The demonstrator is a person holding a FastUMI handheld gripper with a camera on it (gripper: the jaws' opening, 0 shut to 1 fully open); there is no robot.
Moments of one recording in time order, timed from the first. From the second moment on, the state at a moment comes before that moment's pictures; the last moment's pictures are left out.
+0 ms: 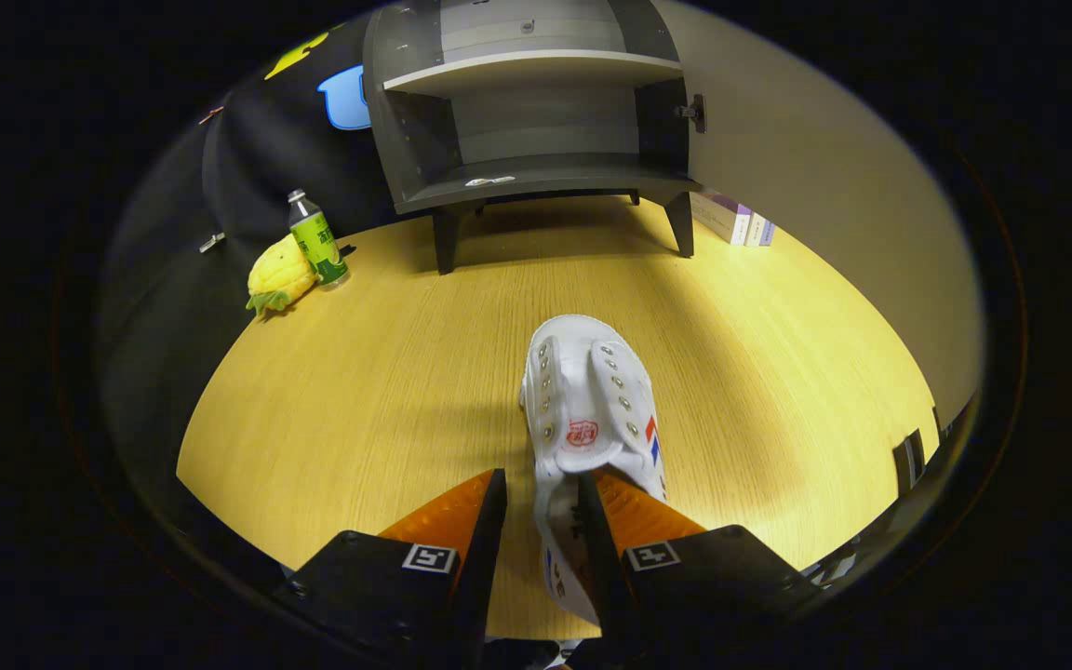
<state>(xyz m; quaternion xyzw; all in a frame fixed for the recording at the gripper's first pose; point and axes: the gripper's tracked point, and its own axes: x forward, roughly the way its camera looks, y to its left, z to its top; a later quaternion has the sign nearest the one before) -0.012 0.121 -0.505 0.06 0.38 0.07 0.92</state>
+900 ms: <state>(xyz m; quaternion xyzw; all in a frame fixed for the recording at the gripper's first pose) 0.042 0.118 -0.492 0.04 0.30 0.09 0.95</state>
